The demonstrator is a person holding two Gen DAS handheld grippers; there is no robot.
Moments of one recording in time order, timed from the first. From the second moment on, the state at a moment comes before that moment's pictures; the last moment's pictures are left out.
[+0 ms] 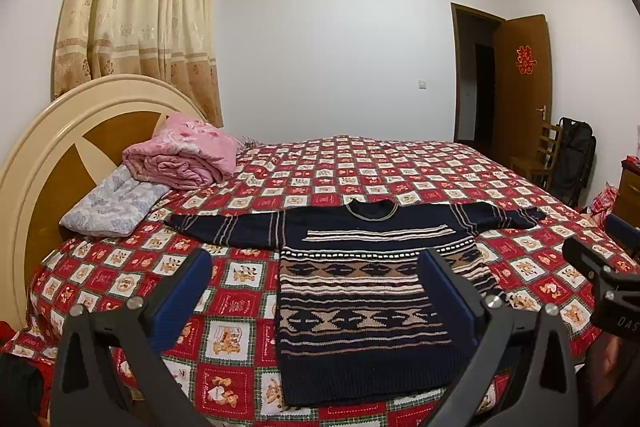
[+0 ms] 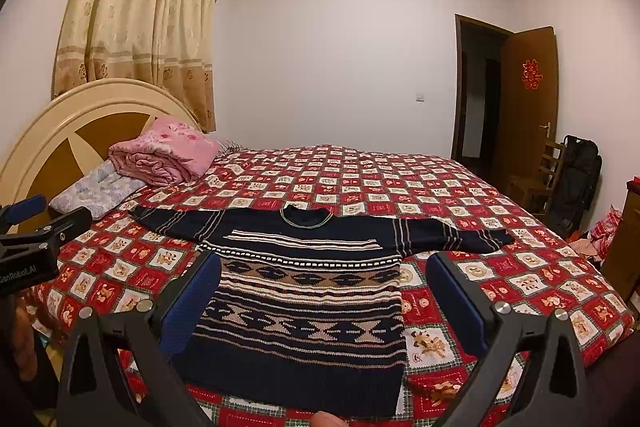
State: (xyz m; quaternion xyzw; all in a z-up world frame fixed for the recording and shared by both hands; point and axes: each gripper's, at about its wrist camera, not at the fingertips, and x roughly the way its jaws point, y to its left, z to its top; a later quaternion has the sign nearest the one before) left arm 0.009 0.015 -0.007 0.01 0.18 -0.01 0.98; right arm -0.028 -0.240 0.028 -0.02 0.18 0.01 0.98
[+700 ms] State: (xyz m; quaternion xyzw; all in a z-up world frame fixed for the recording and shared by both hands) left arm 0.010 0.017 -0.007 0.01 0.18 -0.01 0.98; right arm -0.028 -0.237 0.028 -0.02 0.18 0.01 0.98
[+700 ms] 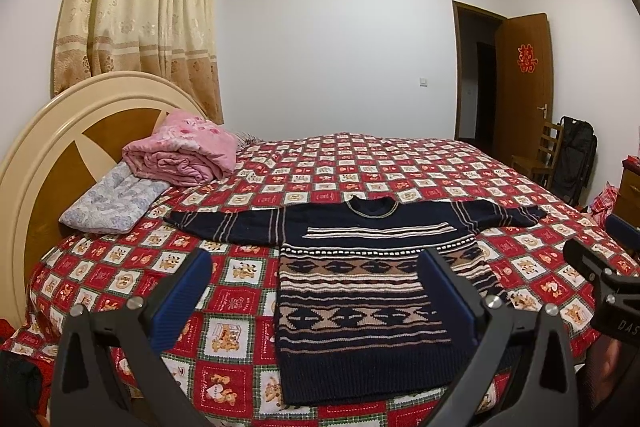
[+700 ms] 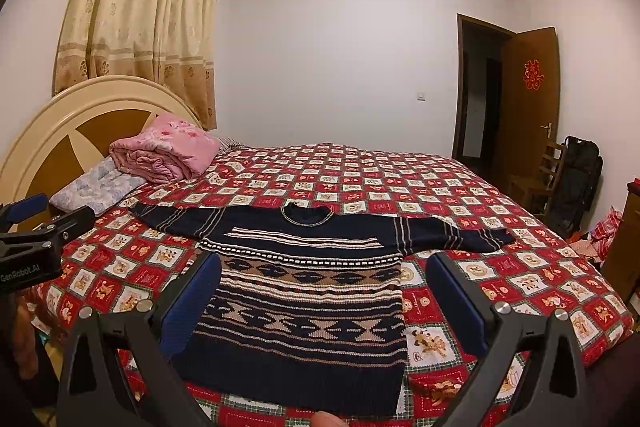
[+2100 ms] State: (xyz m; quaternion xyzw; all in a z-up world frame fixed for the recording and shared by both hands) left arm 0.015 0.022 -0.018 0.01 0.19 0.00 0.98; right arm -0.025 -0.229 0.018 -0.03 0.19 0.02 0.98
